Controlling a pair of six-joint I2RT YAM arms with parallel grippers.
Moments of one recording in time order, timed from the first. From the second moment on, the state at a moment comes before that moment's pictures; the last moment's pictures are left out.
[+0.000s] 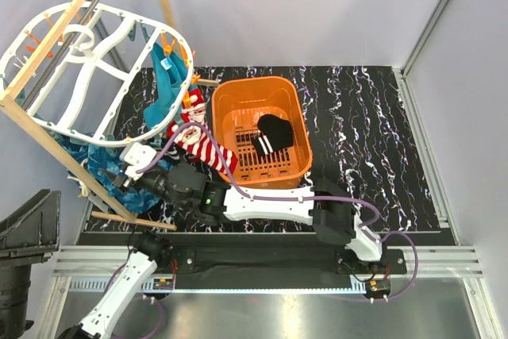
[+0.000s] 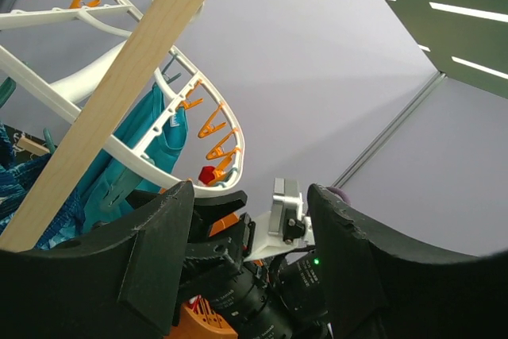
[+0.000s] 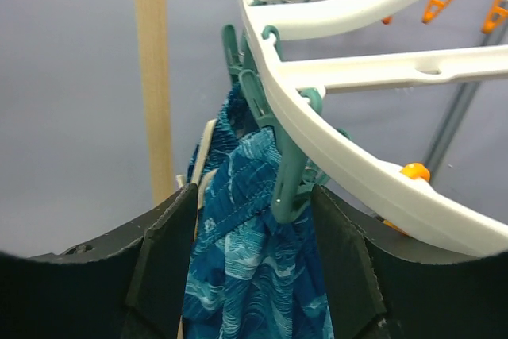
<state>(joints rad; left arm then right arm) -0.41 0.24 1.59 -0.91 -0.32 -0.60 1.42 2.13 1.87 0.62 0.24 -0.18</state>
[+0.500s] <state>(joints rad) -0.43 0.23 1.61 -0.95 -0.34 -0.60 1.42 2.20 1.97 0.61 0.43 -0.25</state>
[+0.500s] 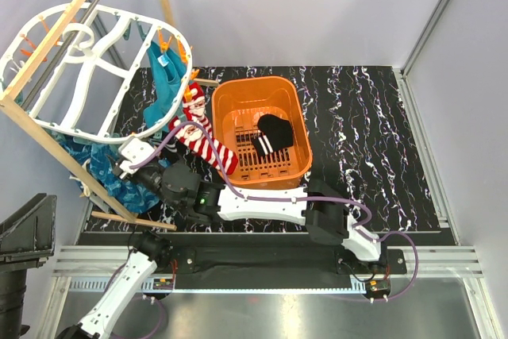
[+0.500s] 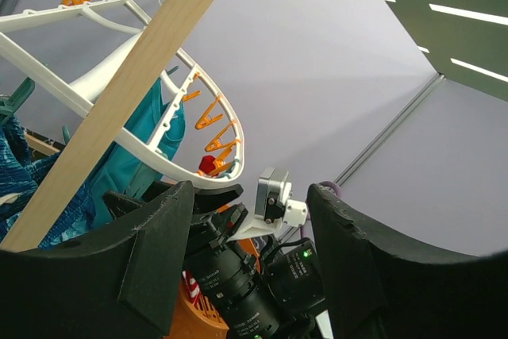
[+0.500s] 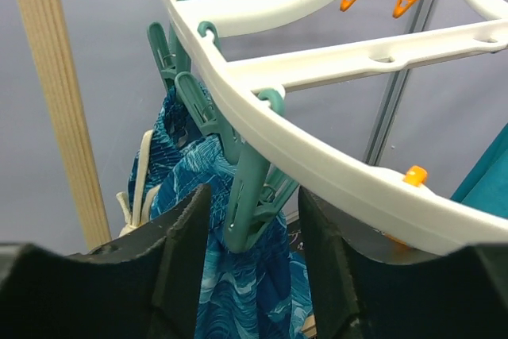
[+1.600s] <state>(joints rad) -0.43 0.25 1.54 -0.98 -0.24 -0.70 1.36 1.94 1.79 0.36 0.28 -0.05</state>
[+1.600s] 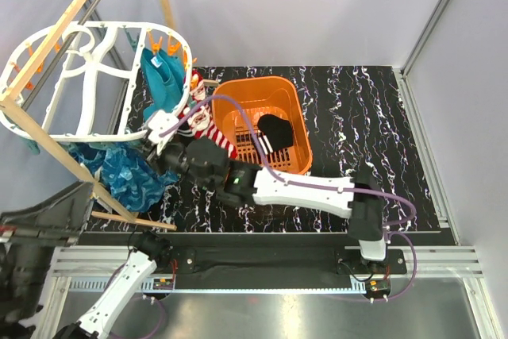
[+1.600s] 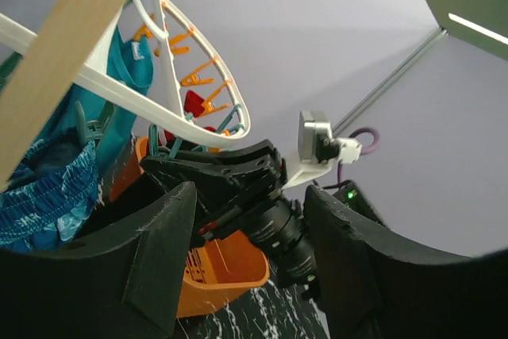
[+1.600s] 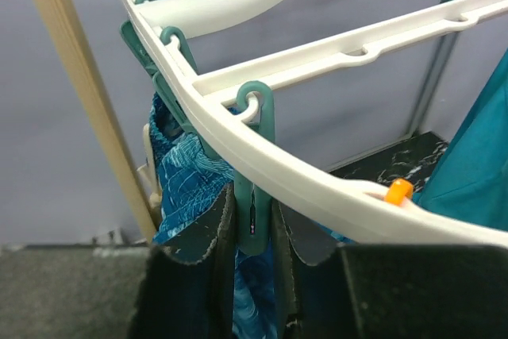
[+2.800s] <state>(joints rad) -0.43 0.49 1.27 -0.86 -0.18 -0.99 1.20 1.75 1.82 -0.13 -0.18 0.08</state>
